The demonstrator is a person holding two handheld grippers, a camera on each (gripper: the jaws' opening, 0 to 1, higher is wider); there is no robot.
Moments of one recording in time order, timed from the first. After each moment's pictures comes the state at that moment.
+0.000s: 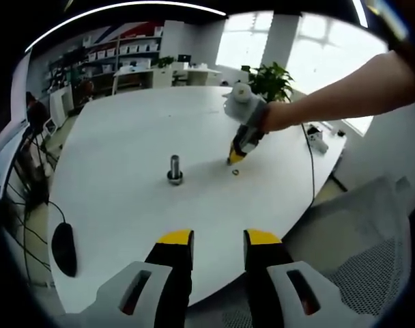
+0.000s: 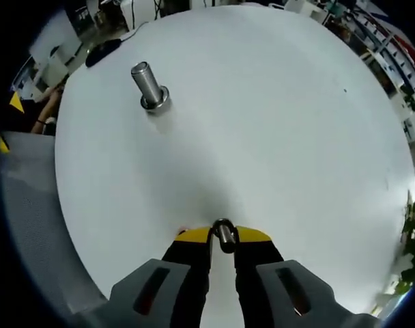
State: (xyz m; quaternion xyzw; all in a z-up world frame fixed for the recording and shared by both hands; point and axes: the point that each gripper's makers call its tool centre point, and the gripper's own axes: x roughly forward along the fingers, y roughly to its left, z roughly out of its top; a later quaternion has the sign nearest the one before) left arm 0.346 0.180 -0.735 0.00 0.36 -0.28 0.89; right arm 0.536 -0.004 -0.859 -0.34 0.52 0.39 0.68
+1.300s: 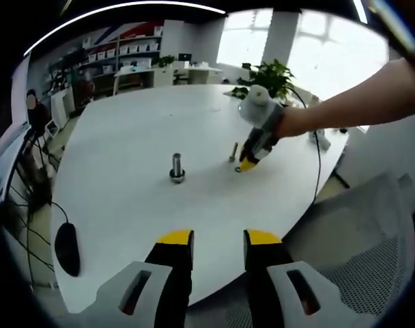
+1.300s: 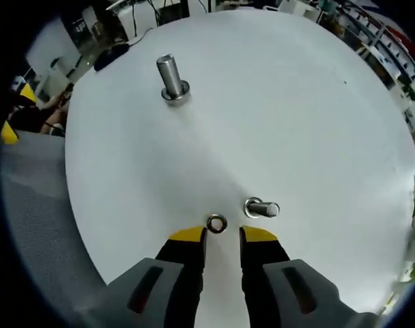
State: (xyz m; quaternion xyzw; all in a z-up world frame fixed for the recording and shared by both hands) left arm 0.344 0.183 -0.737 0.02 0.37 -0.28 0.89; right arm 0.499 -0.002 -0.864 -0.30 0.52 0.39 0.70
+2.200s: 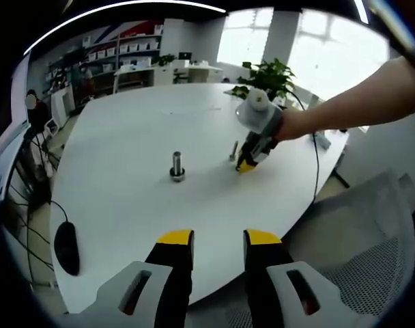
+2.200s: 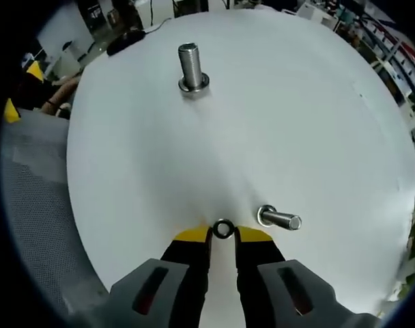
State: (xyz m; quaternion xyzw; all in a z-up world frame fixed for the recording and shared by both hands) left arm 0.344 0.182 -0.739 0.02 0.37 -0.28 0.89; right arm 0.495 0.004 -0.870 -0.35 0.51 0.42 0.67
